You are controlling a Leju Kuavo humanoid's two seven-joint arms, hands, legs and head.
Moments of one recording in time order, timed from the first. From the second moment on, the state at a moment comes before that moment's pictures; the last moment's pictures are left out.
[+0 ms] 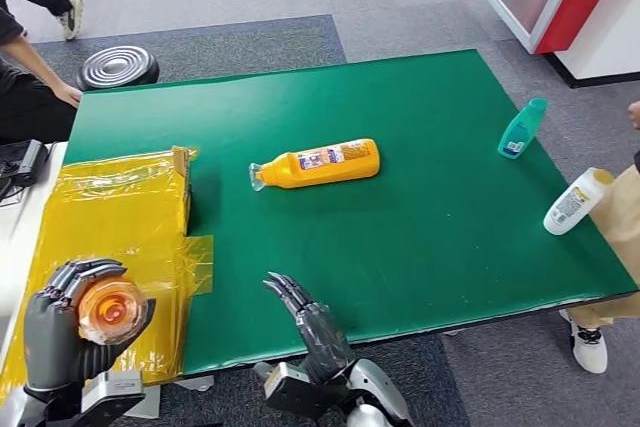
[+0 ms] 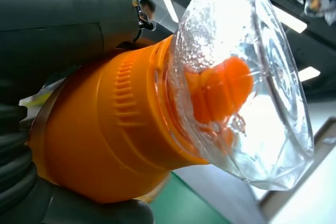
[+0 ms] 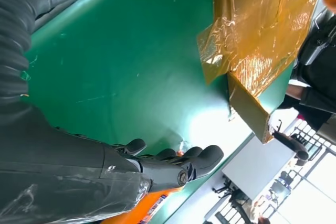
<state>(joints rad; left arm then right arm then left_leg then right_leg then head) 0.25 0.02 -0.09 -1.88 -0.99 0.38 -0.38 -0.02 0.13 0.57 -1.14 0.57 -0.31 -0.45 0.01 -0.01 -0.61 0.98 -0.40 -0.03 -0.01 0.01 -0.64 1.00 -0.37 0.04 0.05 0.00</state>
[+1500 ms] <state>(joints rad) -0.25 0.15 -0.38 -1.19 -1.52 0.08 0.13 -0.04 0.13 0.57 -1.07 0.54 -0.25 -0.44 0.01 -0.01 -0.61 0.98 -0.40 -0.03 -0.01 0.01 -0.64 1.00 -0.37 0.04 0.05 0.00</state>
